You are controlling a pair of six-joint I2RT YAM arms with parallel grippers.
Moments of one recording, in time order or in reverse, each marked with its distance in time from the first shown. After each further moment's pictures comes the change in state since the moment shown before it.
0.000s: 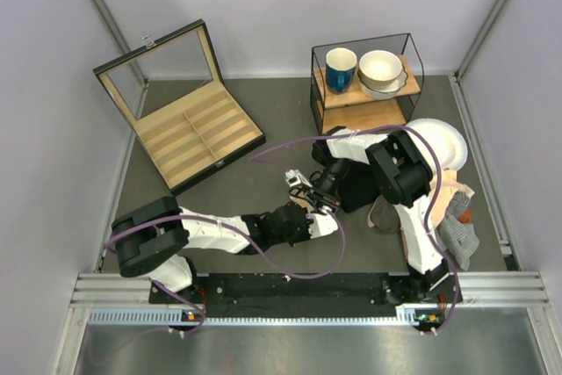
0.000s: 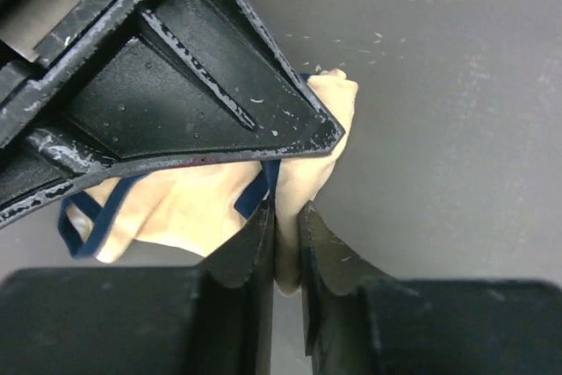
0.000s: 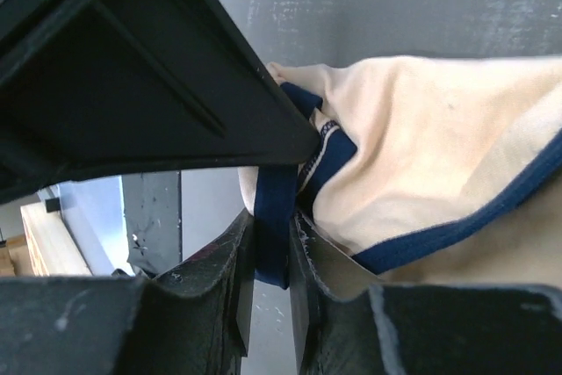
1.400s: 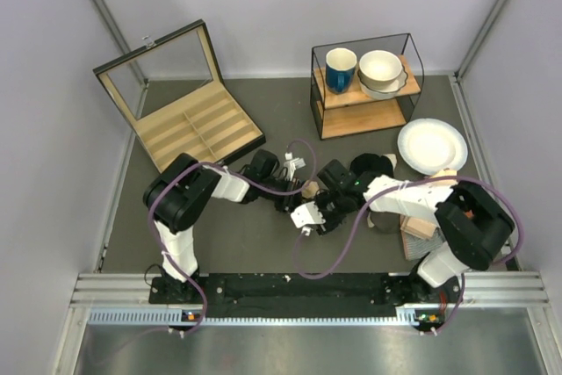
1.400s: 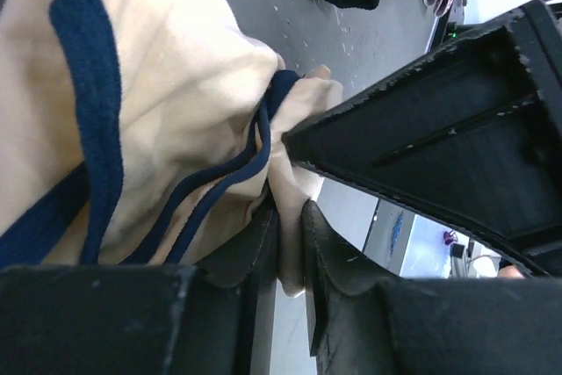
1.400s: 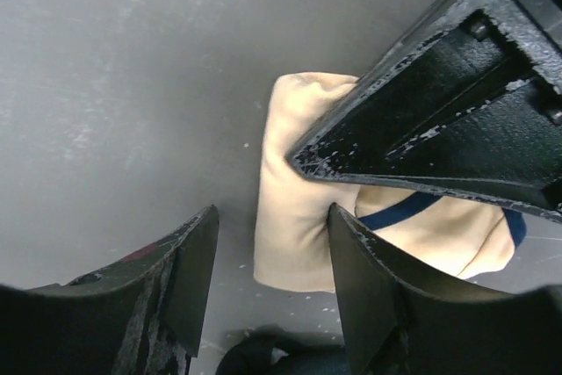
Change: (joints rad) left arm 0.554 0.366 0.229 -0.040 0.995 -0.790; right arm 0.209 -0.694 -0.674 0.875 0.459 -0.158
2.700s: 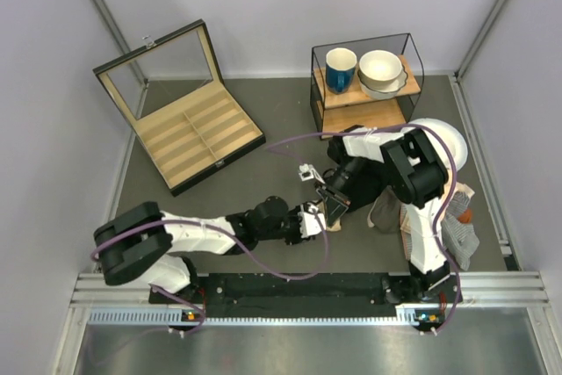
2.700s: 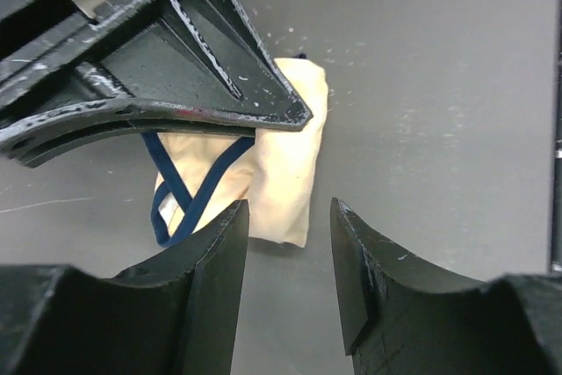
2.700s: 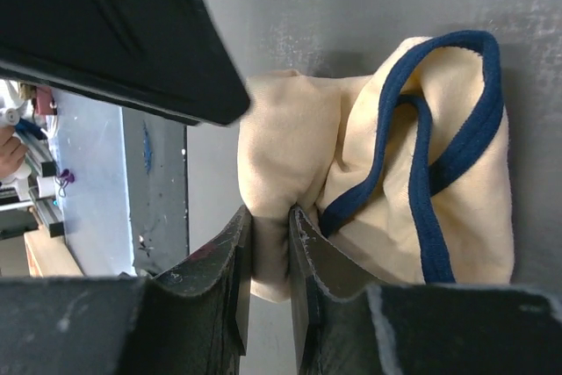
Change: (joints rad) left arm -0.472 -0.510 -0.348 0.222 -0.724 0.818; right arm -0.300 0.609 0.556 -0.830 -0.492 0.148
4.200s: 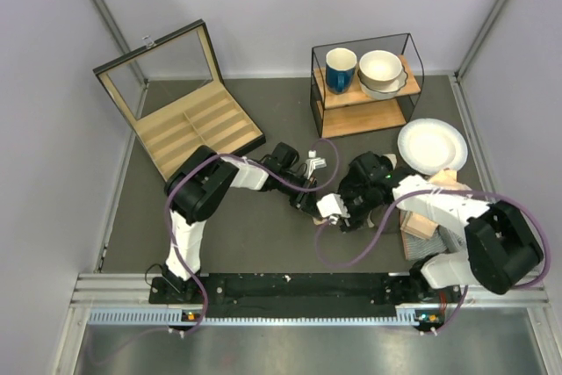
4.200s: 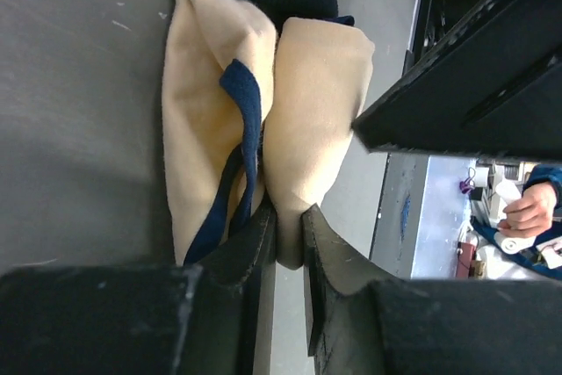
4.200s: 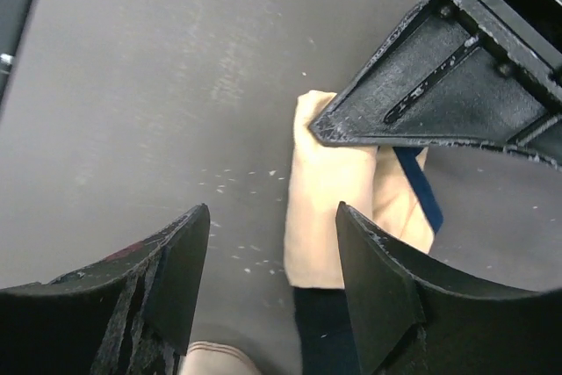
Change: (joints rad) left arm 0.409 0.664 0.597 -0.431 0.836 -0.594; right arm 0.056 -0.791 -0.628 0.637 0.221 -0.217
